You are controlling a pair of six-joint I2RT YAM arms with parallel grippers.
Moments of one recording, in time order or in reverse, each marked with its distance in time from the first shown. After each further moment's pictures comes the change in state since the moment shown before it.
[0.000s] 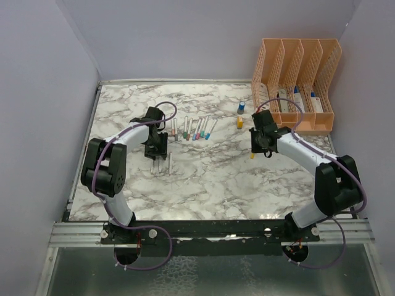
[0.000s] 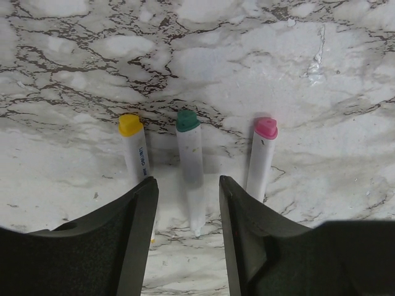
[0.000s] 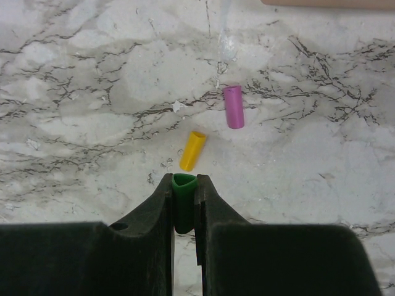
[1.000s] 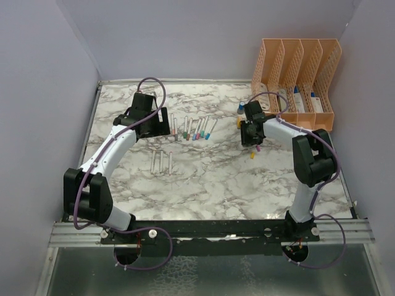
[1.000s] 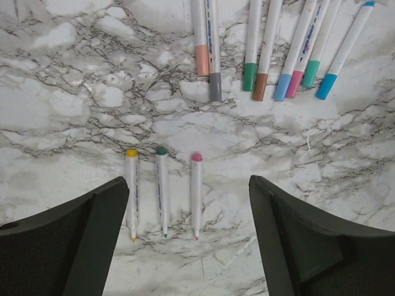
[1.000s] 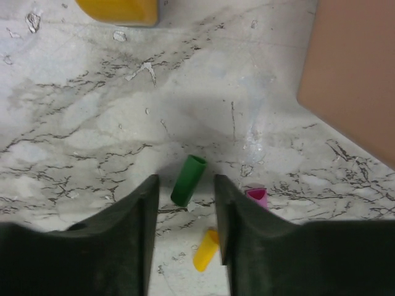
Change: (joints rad) left arm 0.000 -0.291 0.066 0.079 -0.032 -0.100; right arm -0.031 0.365 0.243 0.026 -0.035 -0.032
